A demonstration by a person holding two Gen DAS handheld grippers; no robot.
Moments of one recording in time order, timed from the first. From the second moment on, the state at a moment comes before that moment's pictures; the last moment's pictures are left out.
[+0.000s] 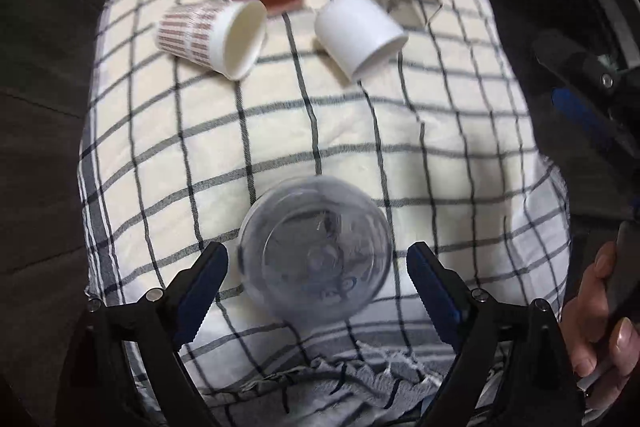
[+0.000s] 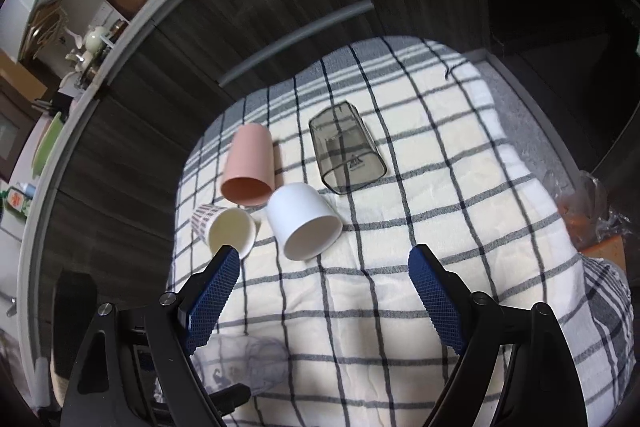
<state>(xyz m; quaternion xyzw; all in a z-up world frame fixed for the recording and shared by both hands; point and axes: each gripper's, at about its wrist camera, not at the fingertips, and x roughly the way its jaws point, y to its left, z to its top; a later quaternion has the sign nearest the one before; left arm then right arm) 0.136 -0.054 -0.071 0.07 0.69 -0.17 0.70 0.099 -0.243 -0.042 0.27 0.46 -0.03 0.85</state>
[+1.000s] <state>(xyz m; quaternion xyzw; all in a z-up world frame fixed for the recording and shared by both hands) -0.015 0.023 -0.028 -0.01 0.32 -0.03 0.95 -0.031 -0.167 -0.003 0.04 0.32 -0.06 0.95</state>
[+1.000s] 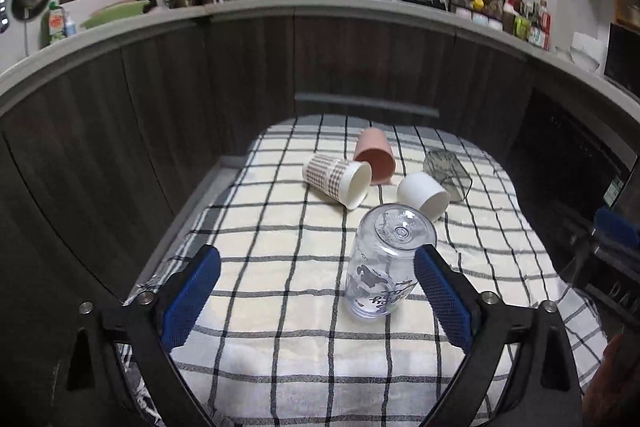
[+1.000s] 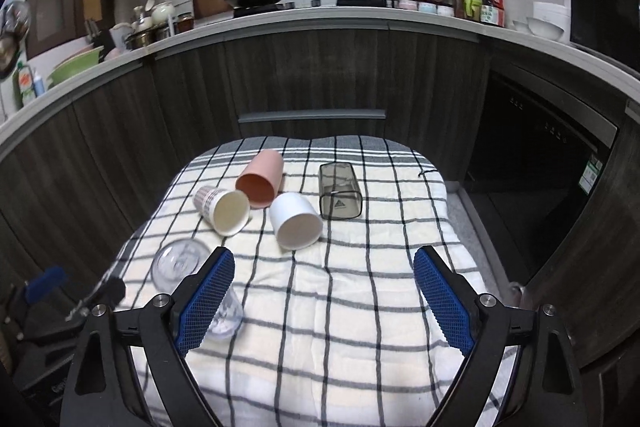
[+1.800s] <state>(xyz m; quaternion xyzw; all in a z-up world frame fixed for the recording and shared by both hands) -0.085 0.024 0.021 -0.01 0.26 0.01 0.97 -0.099 -0.168 0.039 0.03 0.29 -0.06 0.95</state>
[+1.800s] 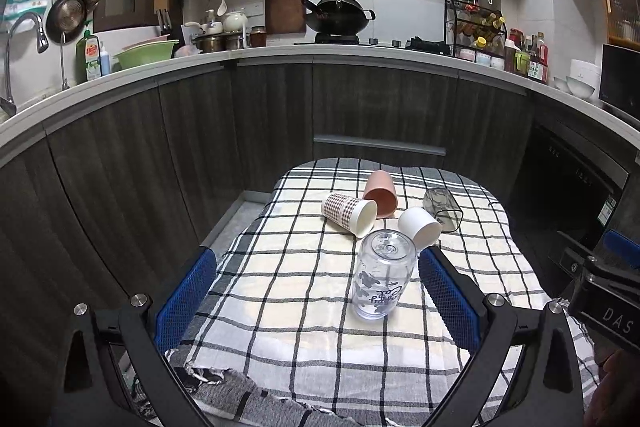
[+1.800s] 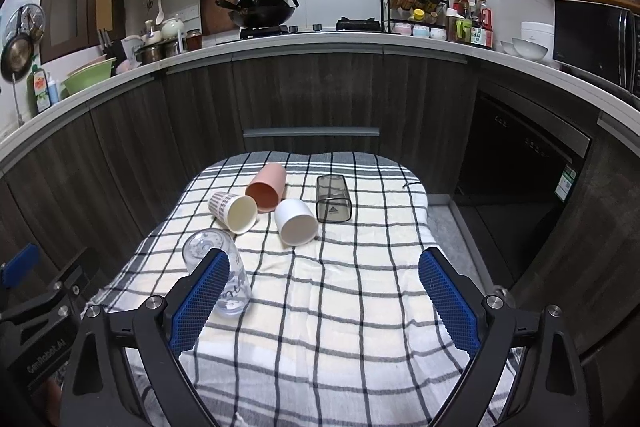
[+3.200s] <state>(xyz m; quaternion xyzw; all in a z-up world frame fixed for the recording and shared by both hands) -0.100 0.025 0.033 0.00 0.27 0.00 0.96 -0.125 -0.163 0.060 0.01 0.27 -0.07 0.96</state>
